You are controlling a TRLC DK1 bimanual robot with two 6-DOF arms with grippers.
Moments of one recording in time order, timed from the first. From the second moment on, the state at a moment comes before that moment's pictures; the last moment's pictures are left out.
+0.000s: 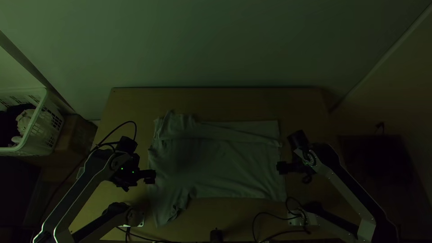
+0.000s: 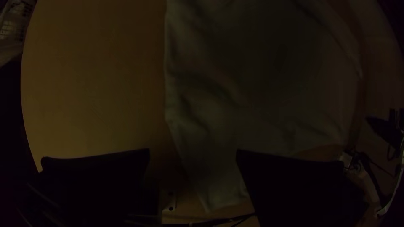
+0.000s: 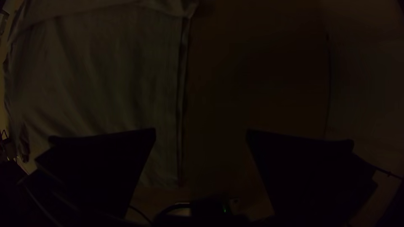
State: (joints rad) left arm -0.21 0.99 0.82 -1.29 0.14 -0.32; right arm 0.37 1.12 0.86 -1.17 0.16 0.28
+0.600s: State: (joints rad) left arm -0.45 1.04 0.62 -1.17 0.12 -0.55; right arm 0.37 1.10 0.84 -1.19 0.10 0.29
